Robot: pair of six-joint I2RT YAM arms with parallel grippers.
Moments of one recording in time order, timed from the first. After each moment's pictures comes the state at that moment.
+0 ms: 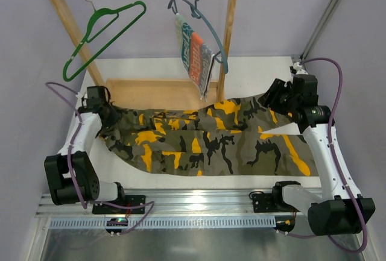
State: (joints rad) left arm 0.17 1.36 0.95 -0.56 -0.10 -0.60; right arm 0.04 1.07 1.10 -0.66 -0.18 0.45
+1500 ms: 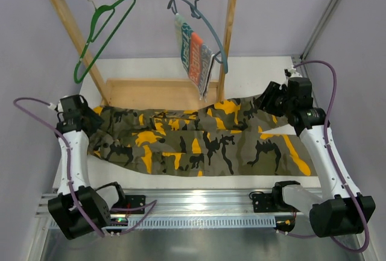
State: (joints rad) left arm 0.32 1.10 0.94 -0.73 -0.16 -0.50; right arm 0.07 1.07 1.04 -0.59 -0.19 0.47
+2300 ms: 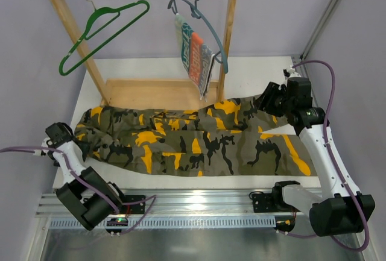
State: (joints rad) left arm 0.73 1.11 0.68 -0.69 -0.17 -0.70; right arm 0.08 1.07 1.04 -0.60 -0.19 0.45
